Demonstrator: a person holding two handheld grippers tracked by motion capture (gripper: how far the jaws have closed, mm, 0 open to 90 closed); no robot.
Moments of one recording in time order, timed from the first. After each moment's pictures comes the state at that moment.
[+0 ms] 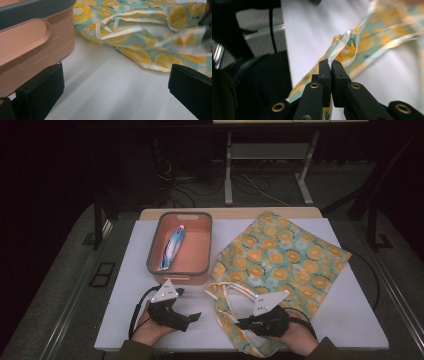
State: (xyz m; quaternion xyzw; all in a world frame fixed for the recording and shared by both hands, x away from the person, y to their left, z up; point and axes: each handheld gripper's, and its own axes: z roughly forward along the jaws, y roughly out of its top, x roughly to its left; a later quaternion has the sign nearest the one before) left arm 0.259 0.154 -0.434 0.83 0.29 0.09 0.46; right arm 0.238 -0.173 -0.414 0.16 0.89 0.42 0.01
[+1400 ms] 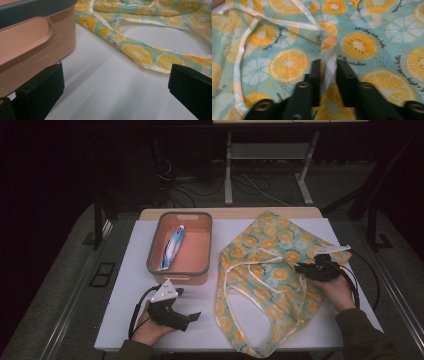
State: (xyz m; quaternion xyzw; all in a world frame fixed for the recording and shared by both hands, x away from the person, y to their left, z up) left arm 0.260 0.155 -0.434 0.83 0.30 0.09 0.46; right arm 0.364 -0.338 -0.436 0.46 0.79 0.38 0.14
